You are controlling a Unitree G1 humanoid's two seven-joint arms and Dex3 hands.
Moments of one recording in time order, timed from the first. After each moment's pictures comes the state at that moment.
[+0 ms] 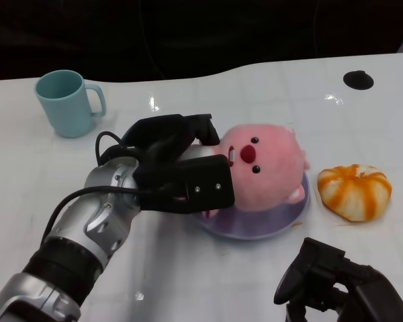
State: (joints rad) left arm -0.69 0.15 -0.42 0.57 0.60 0.00 -0.14; right arm 0.50 -0.10 0.26 -0.65 -0.02 0.09 0.11
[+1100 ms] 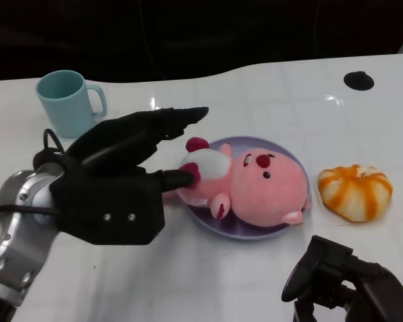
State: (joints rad) left arm -0.42 0.41 -0.24 0.05 0.36 -0.13 -0.39; right arm 0.49 -0.11 0.23 -0.65 -0.02 0.09 0.13
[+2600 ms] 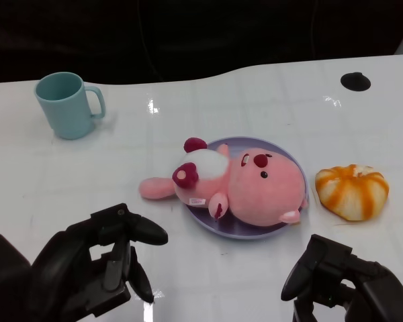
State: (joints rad) left arm 0.27 0.20 0.02 -0.55 -0.37 0.42 -0.25; right arm 0.49 -0.11 0.22 -0.65 -0.02 0.09 0.12
